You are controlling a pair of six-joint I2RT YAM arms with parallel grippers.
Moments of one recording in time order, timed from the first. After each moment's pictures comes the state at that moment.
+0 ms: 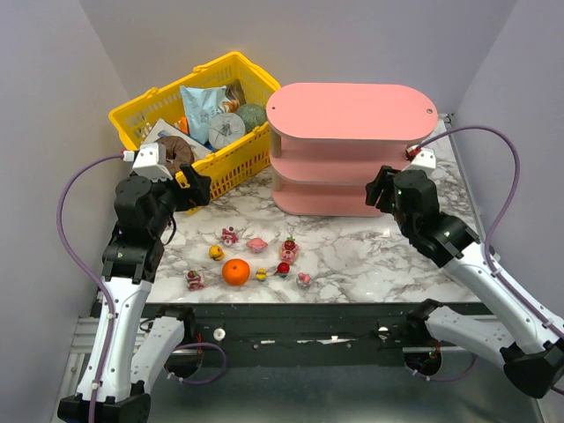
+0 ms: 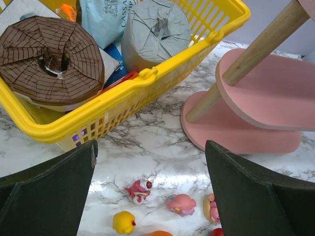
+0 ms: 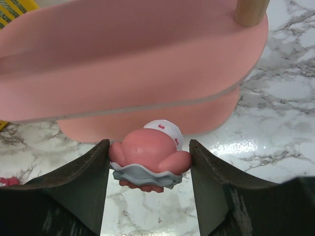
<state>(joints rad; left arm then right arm) -0.10 0.73 0.95 -0.43 0.09 -0.30 0.61 0.94 0.97 -0.48 0.55 0.47</state>
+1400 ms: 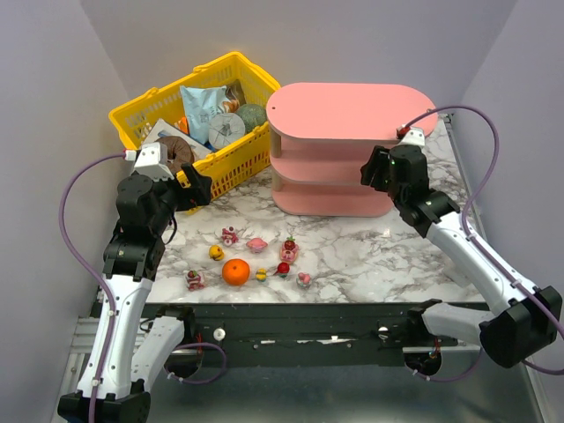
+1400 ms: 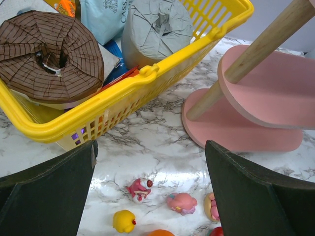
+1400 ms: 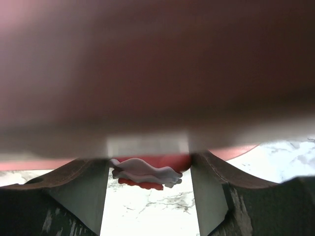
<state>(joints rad) -0.10 0.75 0.95 -0.43 0.09 -0.30 0.42 1.18 1.03 -0.30 0.35 0.38</state>
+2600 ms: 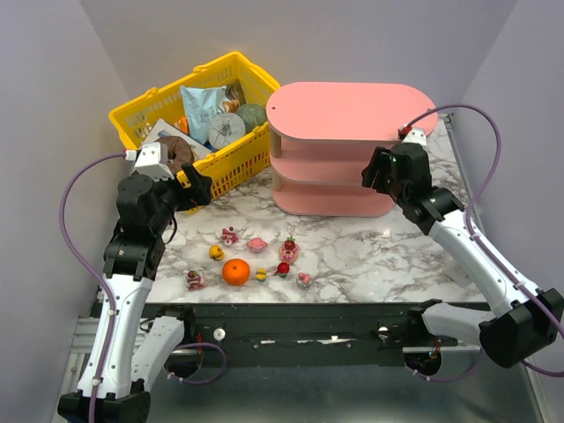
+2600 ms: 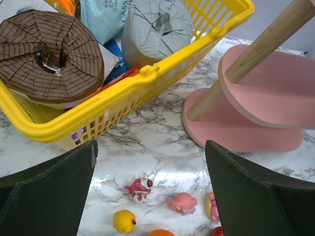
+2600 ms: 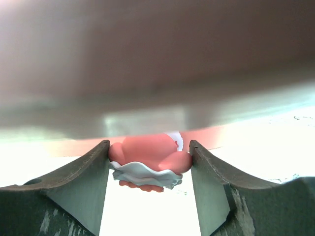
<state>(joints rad) -0.10 0.75 0.95 -0.43 0.09 -0.30 0.41 1.18 1.08 -0.42 0.33 0.42</state>
